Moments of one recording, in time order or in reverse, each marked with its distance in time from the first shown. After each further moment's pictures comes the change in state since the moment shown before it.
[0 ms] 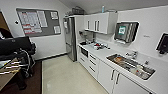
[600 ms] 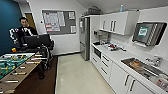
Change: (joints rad) left arm 0.007 -0.031 0.032 -0.002 -0.025 -0.004; right arm -0.003 -0.069 0.104 0.001 0.002 0.002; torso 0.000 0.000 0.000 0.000
